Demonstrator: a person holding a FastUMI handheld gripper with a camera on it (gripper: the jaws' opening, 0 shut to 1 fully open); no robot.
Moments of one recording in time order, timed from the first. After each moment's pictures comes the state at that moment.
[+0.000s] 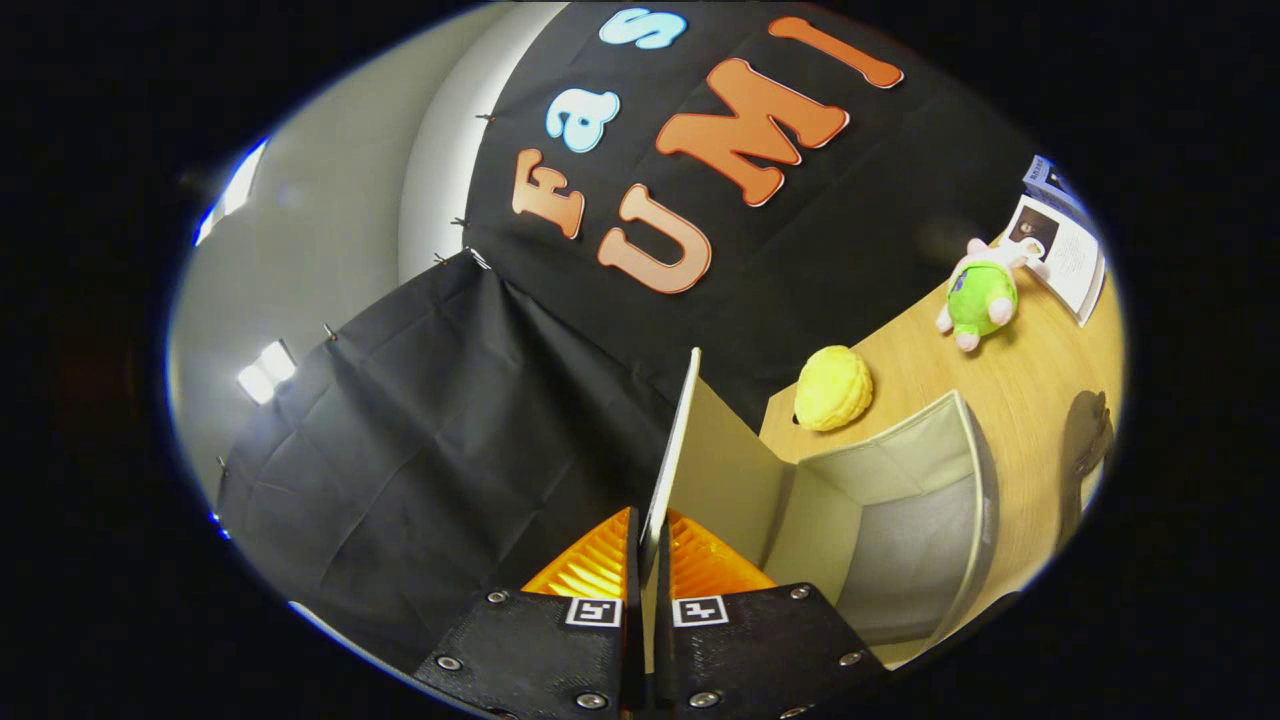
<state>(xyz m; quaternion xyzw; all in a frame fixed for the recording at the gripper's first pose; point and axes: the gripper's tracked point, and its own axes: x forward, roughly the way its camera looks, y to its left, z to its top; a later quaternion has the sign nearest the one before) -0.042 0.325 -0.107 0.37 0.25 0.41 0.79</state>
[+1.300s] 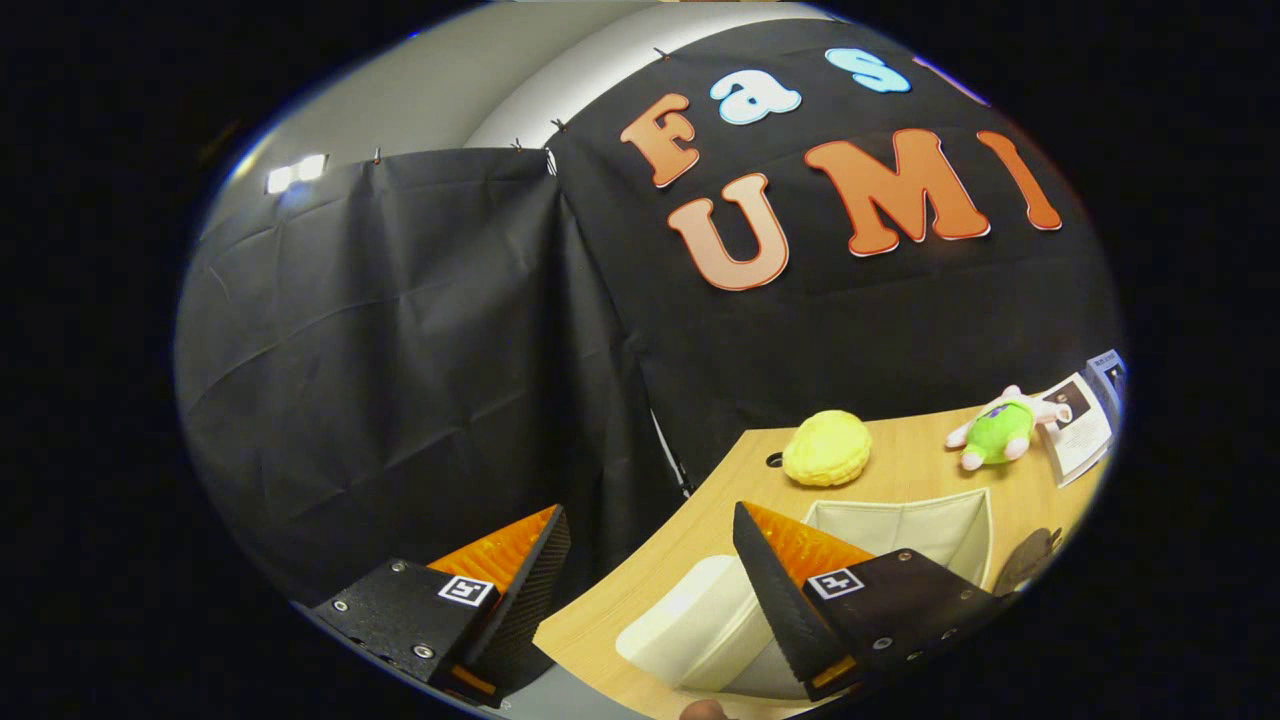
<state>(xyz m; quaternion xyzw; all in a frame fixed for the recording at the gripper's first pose) -0.053 0.388 -0.123 0.13 0.15 0.40 0.89</state>
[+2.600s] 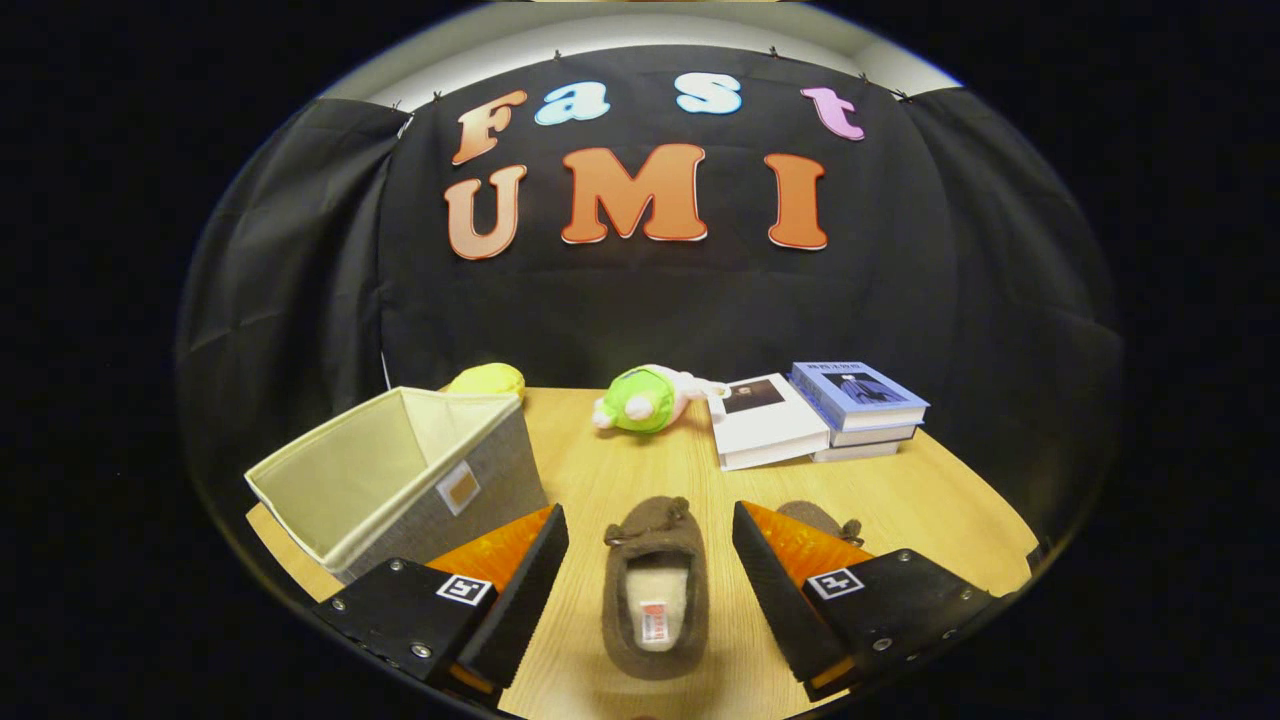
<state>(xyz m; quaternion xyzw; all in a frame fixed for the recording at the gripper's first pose) 0.009 0.055 -0.299 0.00 0.16 0.09 0.98</state>
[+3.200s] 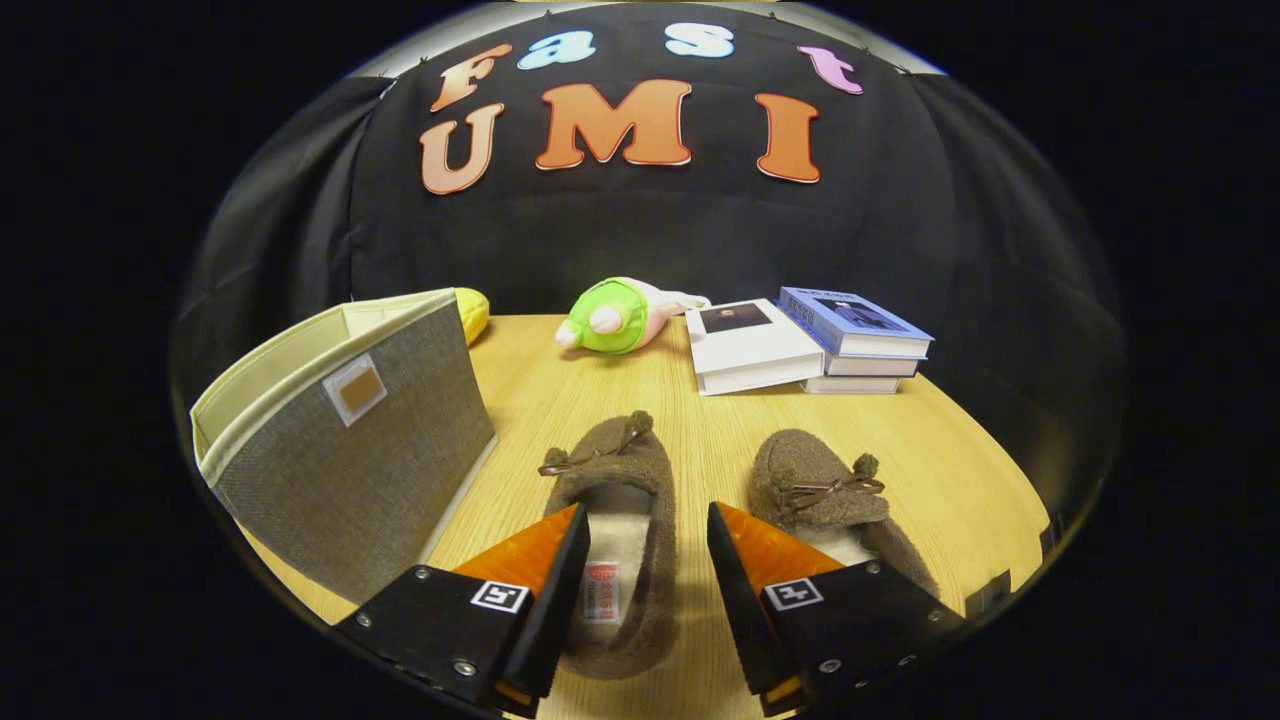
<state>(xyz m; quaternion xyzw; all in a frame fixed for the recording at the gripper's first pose) 0.017 0.040 -0.378 -0.03 0.26 0.08 0.96</state>
